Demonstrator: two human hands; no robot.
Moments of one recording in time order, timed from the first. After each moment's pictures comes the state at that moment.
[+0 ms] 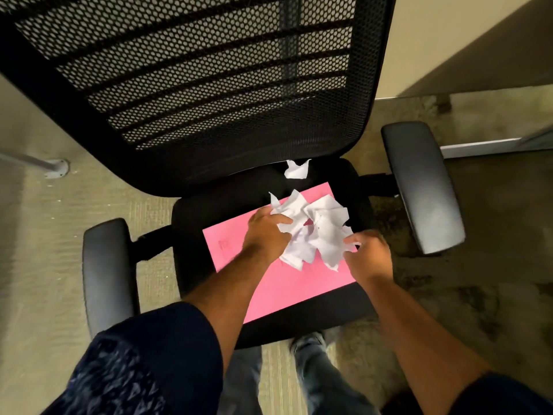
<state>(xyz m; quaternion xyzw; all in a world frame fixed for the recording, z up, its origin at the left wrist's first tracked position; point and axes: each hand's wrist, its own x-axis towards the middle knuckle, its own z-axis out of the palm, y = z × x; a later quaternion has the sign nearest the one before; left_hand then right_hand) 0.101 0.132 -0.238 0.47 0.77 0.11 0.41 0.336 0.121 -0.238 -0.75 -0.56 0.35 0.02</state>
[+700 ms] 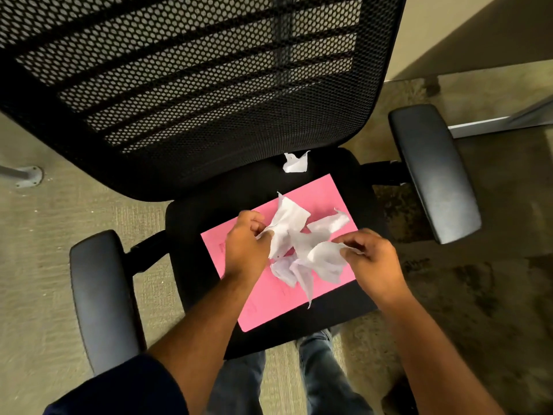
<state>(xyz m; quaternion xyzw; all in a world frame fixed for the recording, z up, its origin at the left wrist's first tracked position) 0.066 0.102 -0.237 0.41 0.79 0.25 0.38 0.308 0.098 -0.195 -0.69 -0.51 0.48 0.19</state>
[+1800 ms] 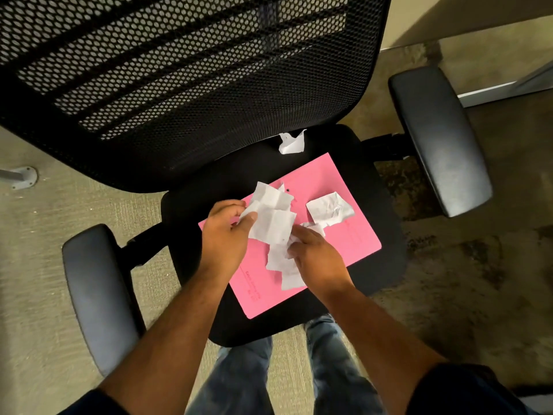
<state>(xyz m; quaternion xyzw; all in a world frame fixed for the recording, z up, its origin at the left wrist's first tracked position) 0.027 0.092 -0.226 0.39 0.78 0.25 0.42 0.232 0.065 -0.245 -0.59 -0.70 0.40 0.02</state>
